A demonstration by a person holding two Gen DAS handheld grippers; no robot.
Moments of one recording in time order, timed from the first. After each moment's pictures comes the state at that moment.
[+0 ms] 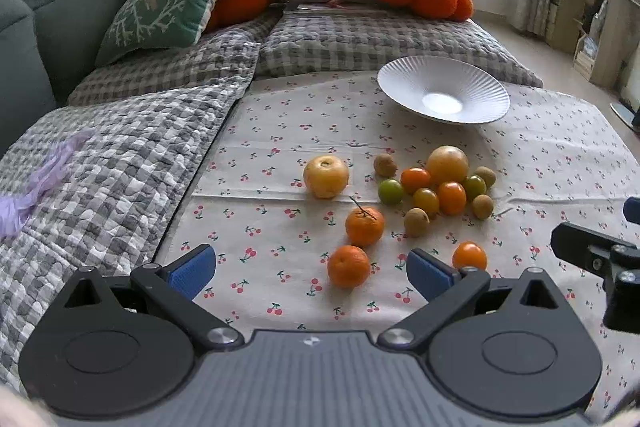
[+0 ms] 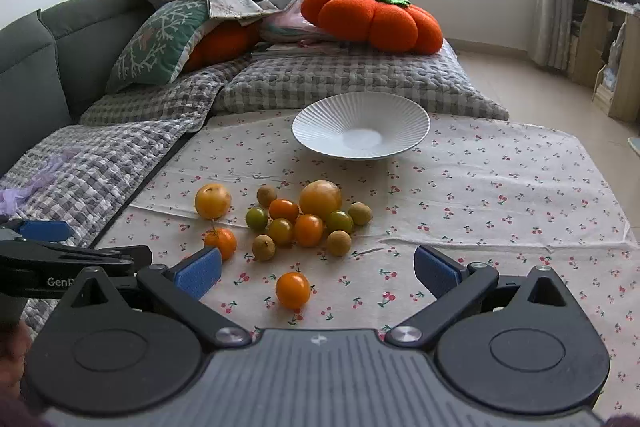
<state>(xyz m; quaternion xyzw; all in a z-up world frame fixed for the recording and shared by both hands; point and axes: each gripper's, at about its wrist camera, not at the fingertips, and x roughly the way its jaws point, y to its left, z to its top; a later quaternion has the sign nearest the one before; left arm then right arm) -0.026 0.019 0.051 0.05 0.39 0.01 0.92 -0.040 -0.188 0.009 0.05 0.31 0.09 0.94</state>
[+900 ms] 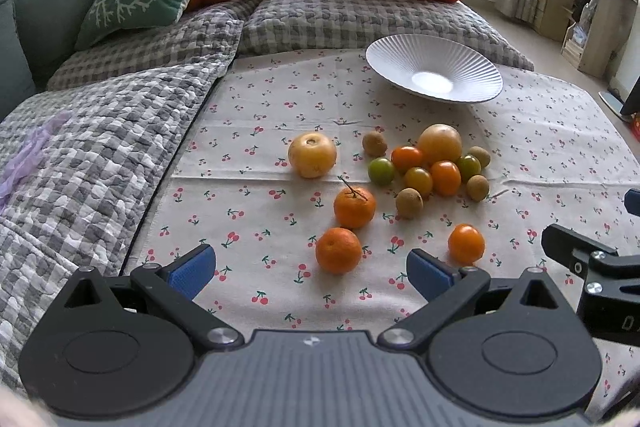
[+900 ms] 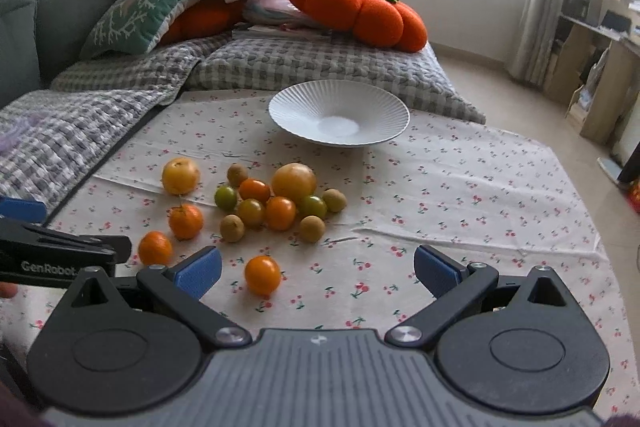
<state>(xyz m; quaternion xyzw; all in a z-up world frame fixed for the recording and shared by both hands) -0.015 0.028 0.036 0.04 0.42 -0.01 0.91 -0.033 -0.169 -0.004 -0.01 0.33 0.04 0.94</state>
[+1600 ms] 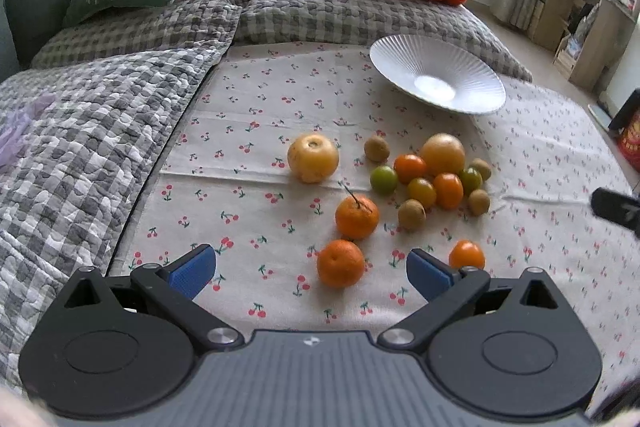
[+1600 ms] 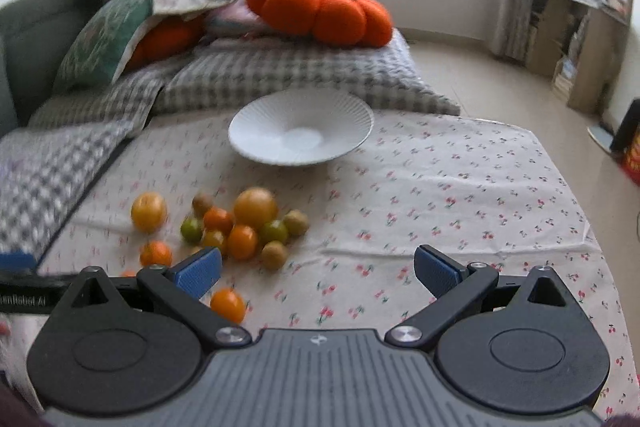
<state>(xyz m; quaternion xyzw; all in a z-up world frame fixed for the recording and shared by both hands) 0.009 0.050 0.037 -0.01 0.43 -0.04 0.90 -0.007 -0.217 0.018 0.07 0.33 0.02 0.94</state>
